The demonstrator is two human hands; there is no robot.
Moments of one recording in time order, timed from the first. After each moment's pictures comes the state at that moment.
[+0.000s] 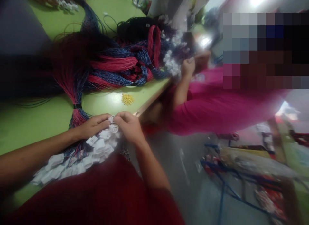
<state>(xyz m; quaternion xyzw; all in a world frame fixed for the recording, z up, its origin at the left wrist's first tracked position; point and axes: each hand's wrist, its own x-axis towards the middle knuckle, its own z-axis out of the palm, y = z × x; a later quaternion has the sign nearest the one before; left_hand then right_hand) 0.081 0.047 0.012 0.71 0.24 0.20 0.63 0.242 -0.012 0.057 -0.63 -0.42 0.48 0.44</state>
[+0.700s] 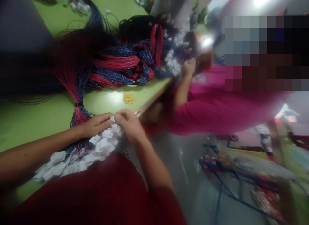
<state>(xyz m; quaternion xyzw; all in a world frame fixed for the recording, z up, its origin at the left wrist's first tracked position) 0.083 0.047 0.009 0.74 0.24 0.20 0.60 0.241 -0.008 0.050 -0.60 -0.33 0.58 0.44</state>
